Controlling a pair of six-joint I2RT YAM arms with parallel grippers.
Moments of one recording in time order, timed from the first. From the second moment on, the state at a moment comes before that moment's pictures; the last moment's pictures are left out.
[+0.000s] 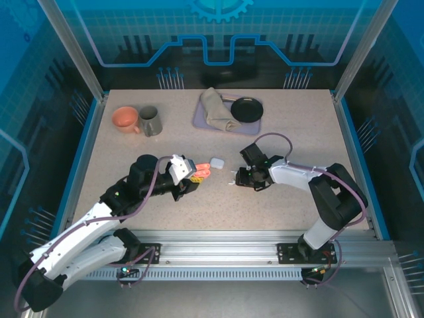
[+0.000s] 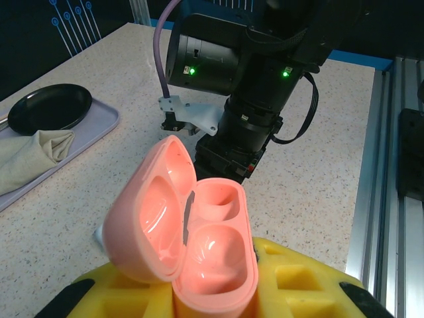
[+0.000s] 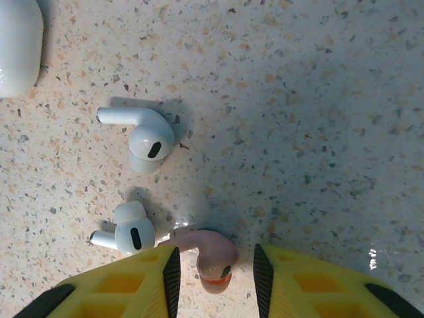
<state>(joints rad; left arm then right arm) -0.63 0.81 0.66 -0.26 0.38 0.20 0.58 1.63 0.85 -0.41 -0.08 0.67</state>
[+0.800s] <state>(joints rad) -0.63 0.83 0.66 -0.26 0.38 0.20 0.58 1.66 0.86 -0.38 -0.08 0.67</state>
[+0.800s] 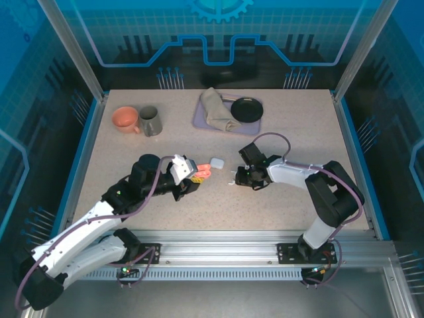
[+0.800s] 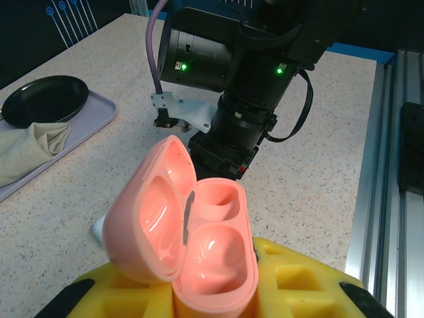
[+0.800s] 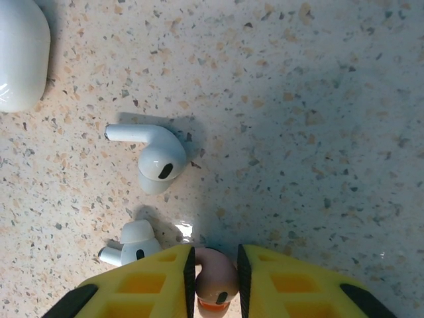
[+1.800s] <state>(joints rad) -0.63 0.88 0.63 -0.14 0.42 0.10 0.58 1.21 0.75 -0.36 -0.05 0.33</state>
